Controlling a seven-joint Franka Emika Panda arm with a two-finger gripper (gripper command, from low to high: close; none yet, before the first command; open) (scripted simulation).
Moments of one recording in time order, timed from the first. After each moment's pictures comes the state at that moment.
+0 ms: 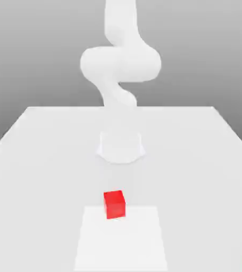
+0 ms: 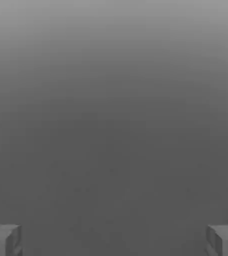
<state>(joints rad) 0.00 -0.74 0.00 -2.37 -0.01 2.35 0.78</state>
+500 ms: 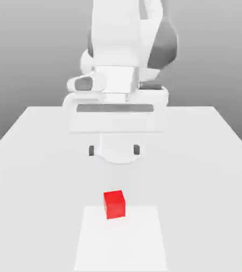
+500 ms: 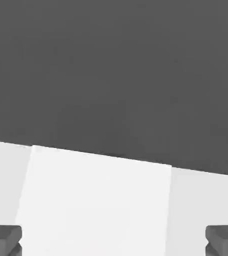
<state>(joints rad) 0.02 -0.30 -0.07 -2.88 -0.05 2.72 0.60</state>
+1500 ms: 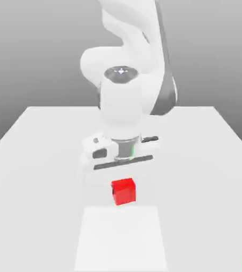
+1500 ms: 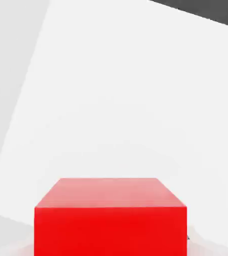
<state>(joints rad) 0.09 -0.04 0.02 -2.79 0.06 2.75 0.37</state>
